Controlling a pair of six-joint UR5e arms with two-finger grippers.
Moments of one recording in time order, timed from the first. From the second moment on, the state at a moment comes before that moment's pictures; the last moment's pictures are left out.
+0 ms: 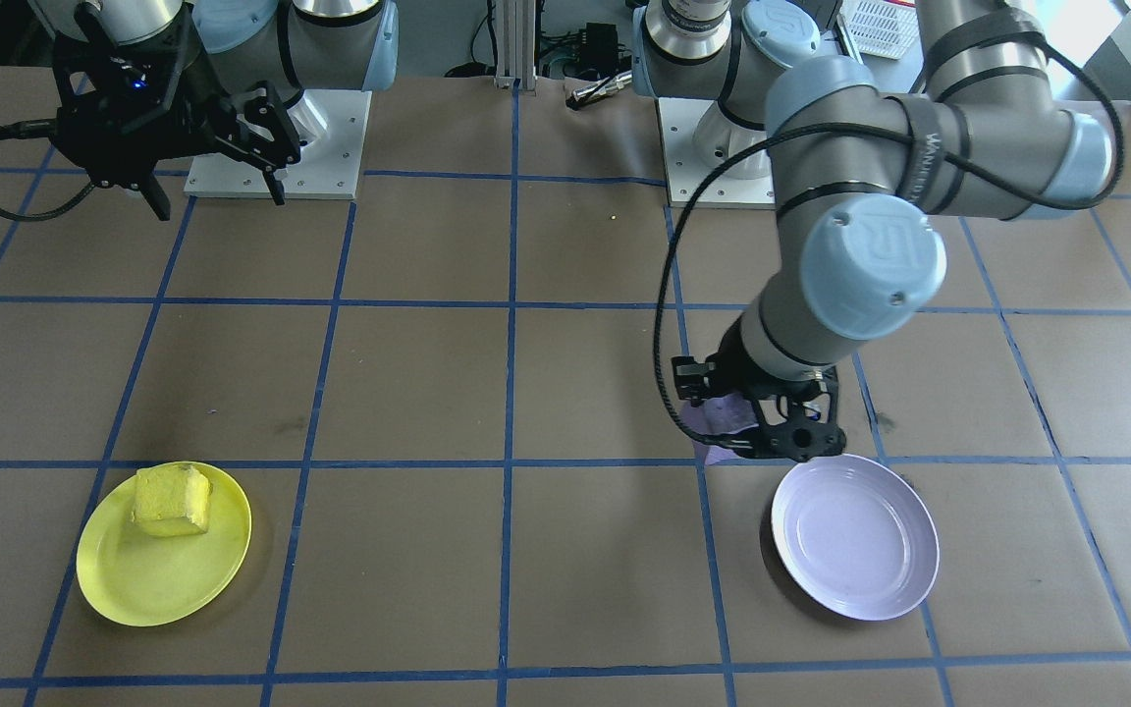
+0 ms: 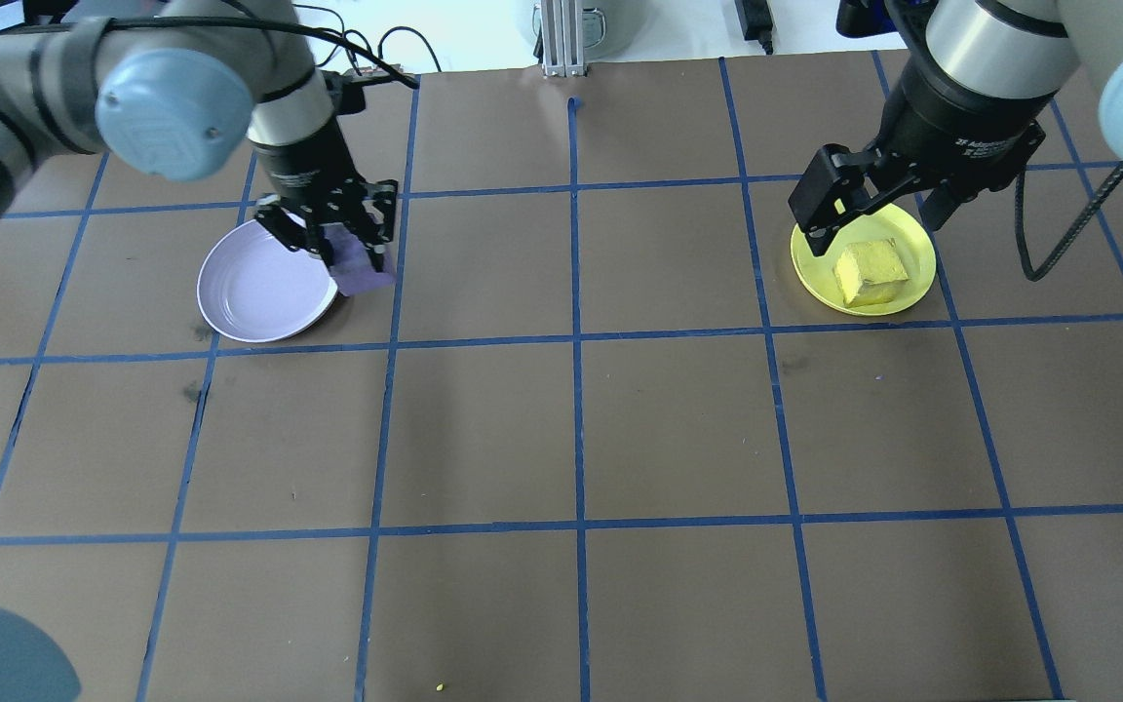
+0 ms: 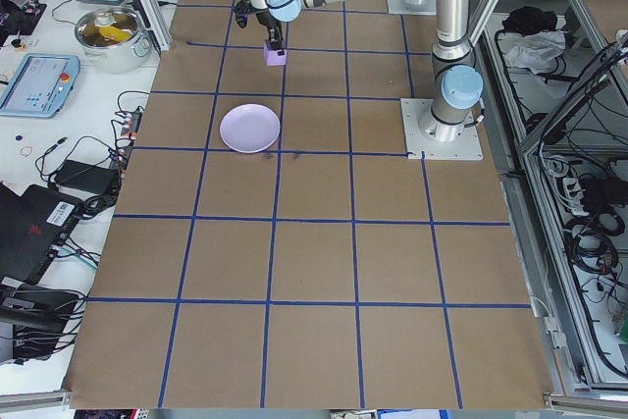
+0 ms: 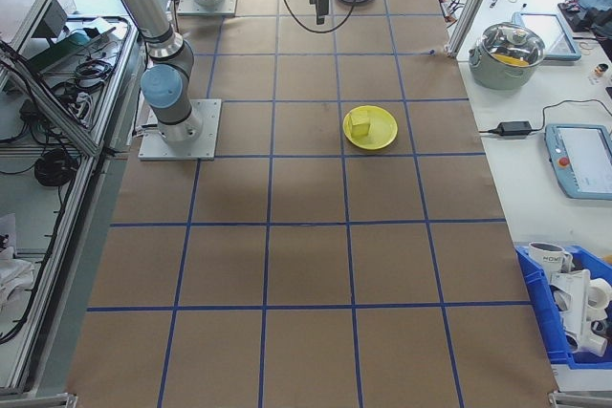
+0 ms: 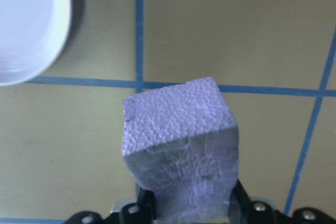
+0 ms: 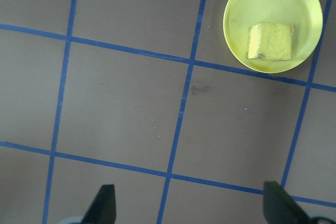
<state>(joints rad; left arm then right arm) -1.59 -1.89 -1.50 -1.52 1.54 -0.08 1.57 -1.66 1.59 -1.53 -1.56 -0.20</state>
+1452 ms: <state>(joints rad) -1.34 -2.07 -1.47 -1.26 1.62 0.31 1.57 -1.66 1.59 -1.54 -1.55 -0.19</state>
